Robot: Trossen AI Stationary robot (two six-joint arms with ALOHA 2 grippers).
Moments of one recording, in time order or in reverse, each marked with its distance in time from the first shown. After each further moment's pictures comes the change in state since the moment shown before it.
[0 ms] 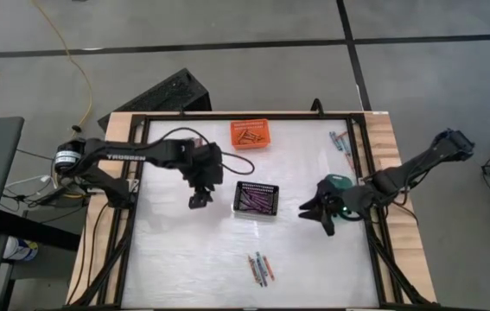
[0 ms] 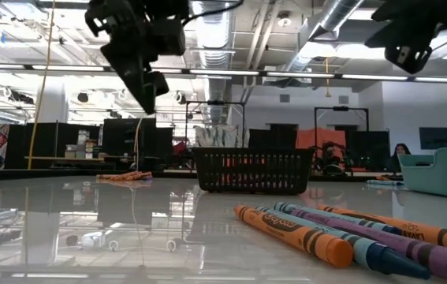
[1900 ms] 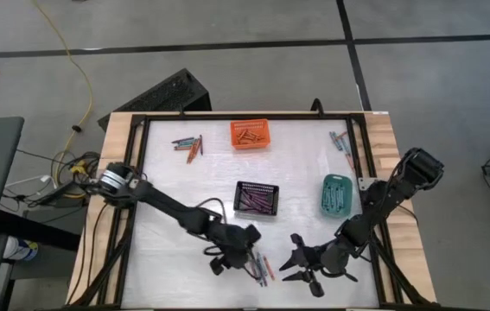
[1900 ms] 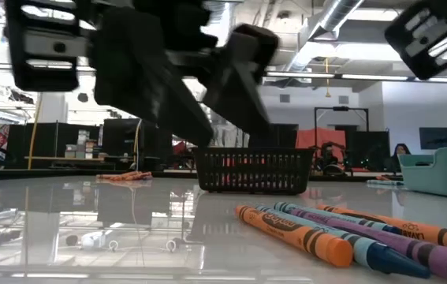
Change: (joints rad) left arm -0.494 0.488 0.091 0.767 -0.112 0.447; right arm 0.284 0.696 0.112 0.651 0.002 -0.261
